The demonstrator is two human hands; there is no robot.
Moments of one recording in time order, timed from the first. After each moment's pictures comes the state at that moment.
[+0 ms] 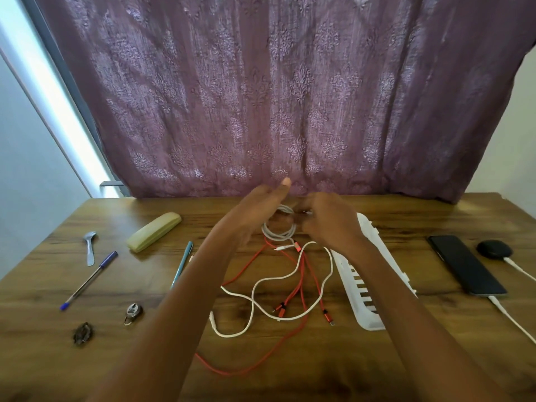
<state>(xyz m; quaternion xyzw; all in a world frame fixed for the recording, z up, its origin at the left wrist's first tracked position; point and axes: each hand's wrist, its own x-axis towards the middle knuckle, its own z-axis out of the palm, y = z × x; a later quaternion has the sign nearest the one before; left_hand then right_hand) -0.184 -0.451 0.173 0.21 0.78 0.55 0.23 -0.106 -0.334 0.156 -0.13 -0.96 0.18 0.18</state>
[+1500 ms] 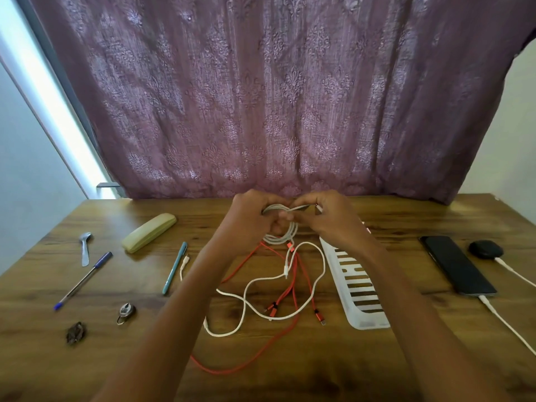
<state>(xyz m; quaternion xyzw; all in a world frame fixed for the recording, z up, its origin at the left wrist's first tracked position) -0.153 -0.463 0.176 0.36 0.81 0.45 0.06 -0.087 -0.319 0.161 -0.07 -0.89 0.41 0.20</state>
